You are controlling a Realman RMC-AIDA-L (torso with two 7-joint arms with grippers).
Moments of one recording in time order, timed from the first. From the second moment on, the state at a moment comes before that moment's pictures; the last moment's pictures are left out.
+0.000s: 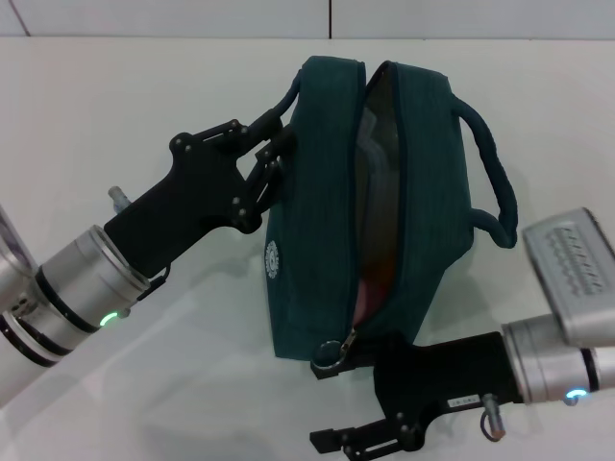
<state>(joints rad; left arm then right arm) -0.51 -2.11 1.05 0.00 1.02 1.66 -0.46 0.55 2.02 -1.91 -0.53 -1.16 -1.32 1.21</state>
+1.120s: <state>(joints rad) -0.50 -2.11 1.05 0.00 1.02 1.68 -0.44 0.35 2.03 -1.88 -0.31 -0.86 -1.43 0.61</state>
